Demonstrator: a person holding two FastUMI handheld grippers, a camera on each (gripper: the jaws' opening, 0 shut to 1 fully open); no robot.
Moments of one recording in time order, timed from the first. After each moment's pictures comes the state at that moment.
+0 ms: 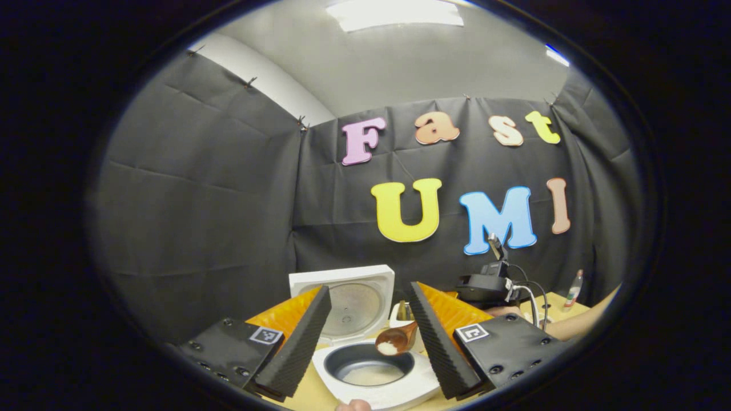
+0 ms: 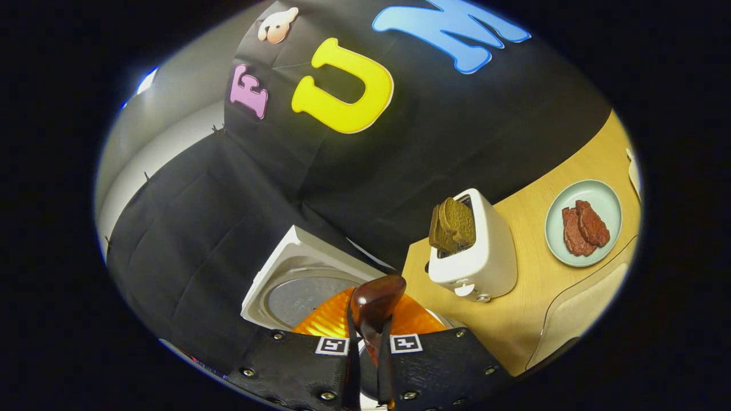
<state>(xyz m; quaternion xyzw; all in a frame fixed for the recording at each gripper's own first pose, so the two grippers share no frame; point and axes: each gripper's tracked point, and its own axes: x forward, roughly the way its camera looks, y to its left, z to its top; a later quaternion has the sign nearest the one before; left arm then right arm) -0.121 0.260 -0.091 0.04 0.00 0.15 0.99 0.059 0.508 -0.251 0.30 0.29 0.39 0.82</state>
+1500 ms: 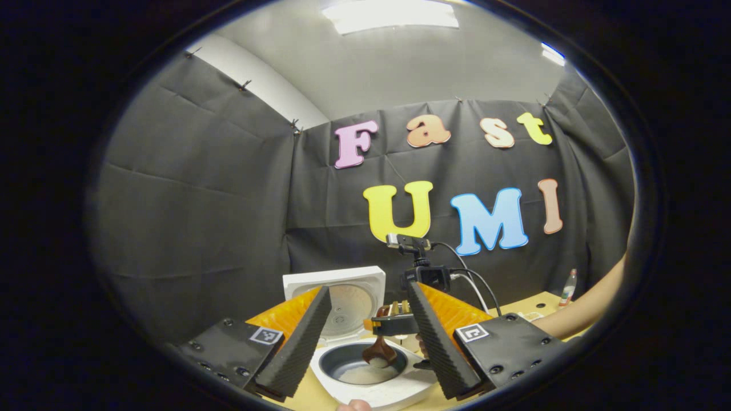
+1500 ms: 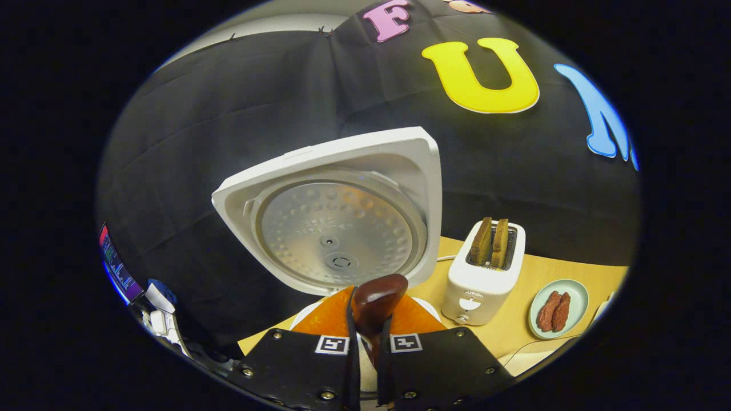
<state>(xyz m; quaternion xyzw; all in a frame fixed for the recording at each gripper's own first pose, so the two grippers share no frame) -0.126 0.241 -0.088 0.03 0.00 0.13 0.99 0.004 0.577 -0.282 -0.04 0.24 0.46 0.85</state>
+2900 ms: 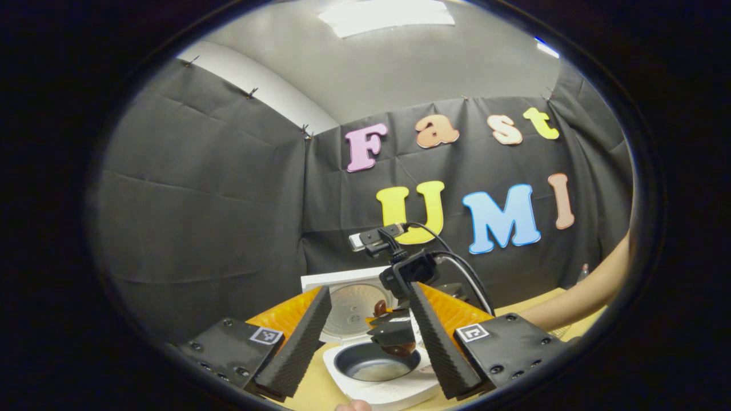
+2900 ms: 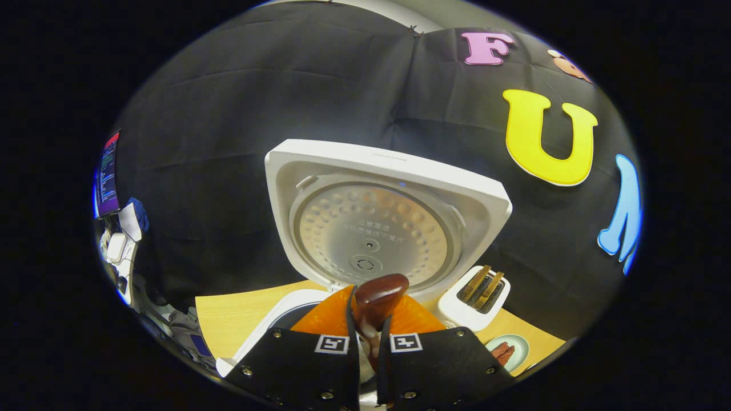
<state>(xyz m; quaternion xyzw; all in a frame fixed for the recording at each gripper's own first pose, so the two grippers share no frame) -0.146 0.246 -0.086 0.05 0.00 0.17 0.98 -0.019 0.593 -0.265 -0.20 0.15 0.49 0.84</state>
